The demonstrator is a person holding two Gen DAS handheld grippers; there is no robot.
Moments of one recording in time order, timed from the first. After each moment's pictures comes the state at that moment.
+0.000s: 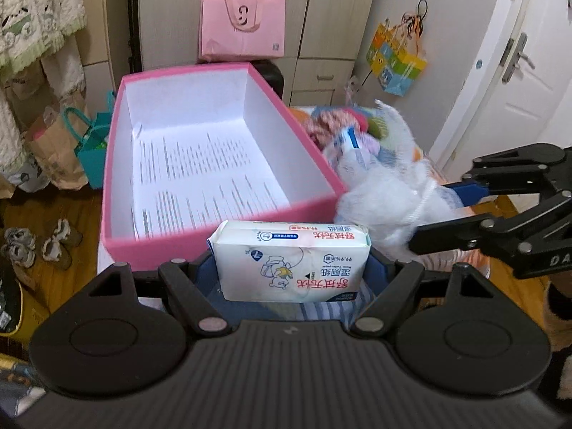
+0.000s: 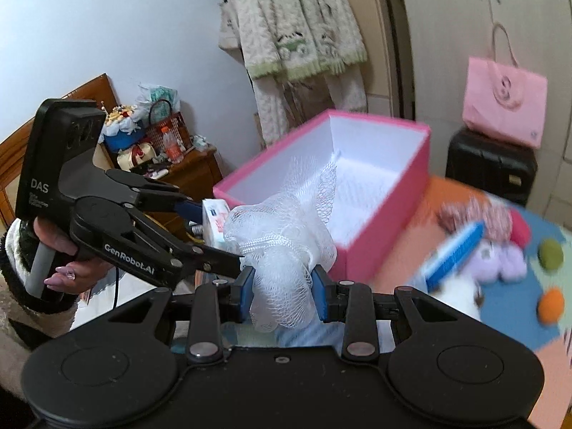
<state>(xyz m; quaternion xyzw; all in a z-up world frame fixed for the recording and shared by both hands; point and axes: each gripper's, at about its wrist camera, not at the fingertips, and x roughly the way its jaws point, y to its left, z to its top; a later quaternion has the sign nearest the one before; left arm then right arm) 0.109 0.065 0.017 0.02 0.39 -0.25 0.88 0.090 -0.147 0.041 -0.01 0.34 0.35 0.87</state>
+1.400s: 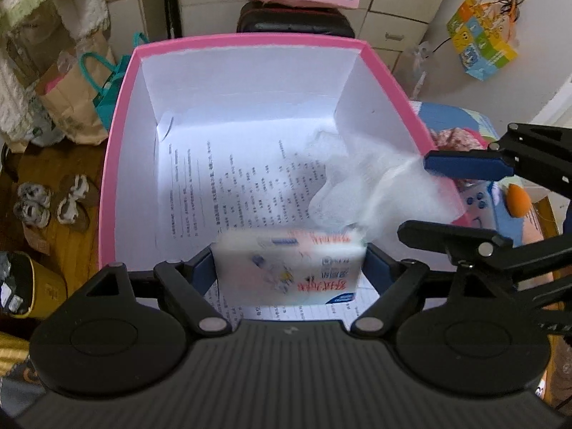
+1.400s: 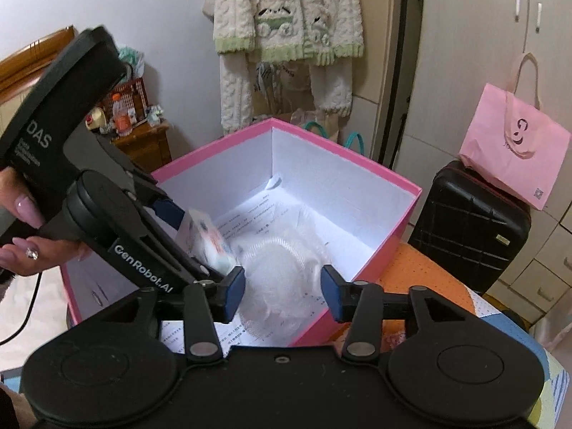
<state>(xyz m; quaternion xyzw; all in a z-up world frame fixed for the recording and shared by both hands) 0.299 0.062 -0.030 0.01 0.51 -0.17 0.84 0.259 -0.104 0.011 -0.11 0.35 0.33 0.87</state>
